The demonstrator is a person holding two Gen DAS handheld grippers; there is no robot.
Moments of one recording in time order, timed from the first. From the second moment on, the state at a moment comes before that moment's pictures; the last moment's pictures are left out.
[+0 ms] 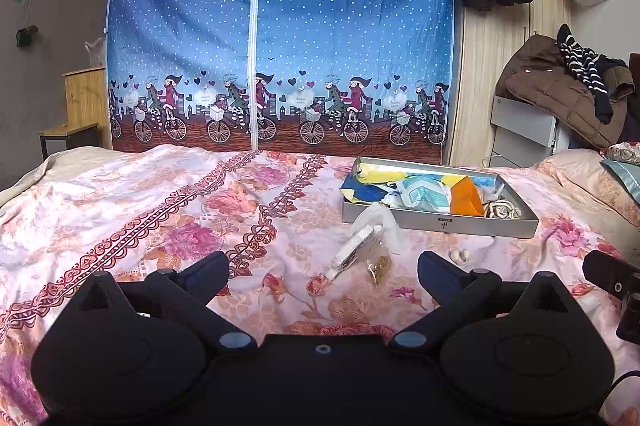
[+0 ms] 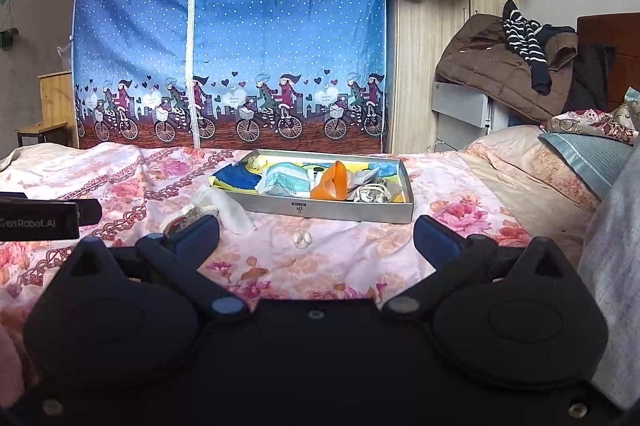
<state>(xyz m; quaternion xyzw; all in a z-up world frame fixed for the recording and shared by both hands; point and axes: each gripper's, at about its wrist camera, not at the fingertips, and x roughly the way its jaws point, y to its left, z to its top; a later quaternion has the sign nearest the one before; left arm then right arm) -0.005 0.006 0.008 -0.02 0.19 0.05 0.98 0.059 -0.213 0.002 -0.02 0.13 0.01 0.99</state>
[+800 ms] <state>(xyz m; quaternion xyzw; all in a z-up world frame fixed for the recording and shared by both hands) 0.007 0.000 0.001 -0.01 0.21 0.05 0.98 0.046 -0.219 -0.008 0.00 0.15 0.00 0.99</state>
